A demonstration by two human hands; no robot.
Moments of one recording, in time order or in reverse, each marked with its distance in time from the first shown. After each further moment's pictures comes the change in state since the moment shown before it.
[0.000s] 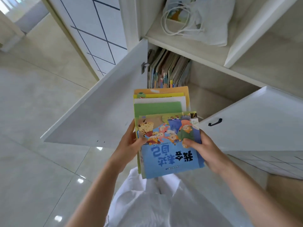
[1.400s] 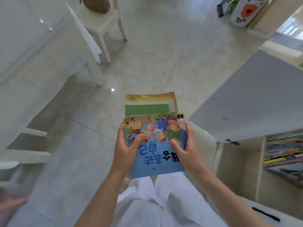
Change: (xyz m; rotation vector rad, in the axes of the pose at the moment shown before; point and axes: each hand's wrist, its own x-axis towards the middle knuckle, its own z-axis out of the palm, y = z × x) left_hand -0.327 -0.226 0.292 -0.679 1.753 0.099; right_hand -0.194 0.134 0.008 -1.082 -1.178 -0.446
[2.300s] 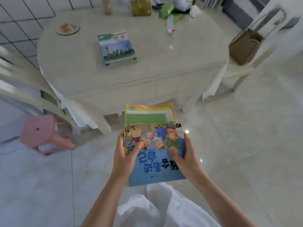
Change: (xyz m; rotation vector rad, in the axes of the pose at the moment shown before) left_hand 0.066 -0.019 -0.332 -0.278 0.771 -0.026; right_hand 0.089 -0.179 0.364 -0.342 -0.700 -0.299
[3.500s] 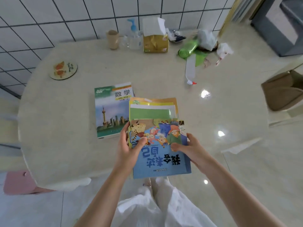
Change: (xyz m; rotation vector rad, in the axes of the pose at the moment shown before) left_hand 0.439 0.152 0.063 -0.008 0.107 0.077; right_hand 0.466 -0.219 -0.026 0.061 -0.242 0.300
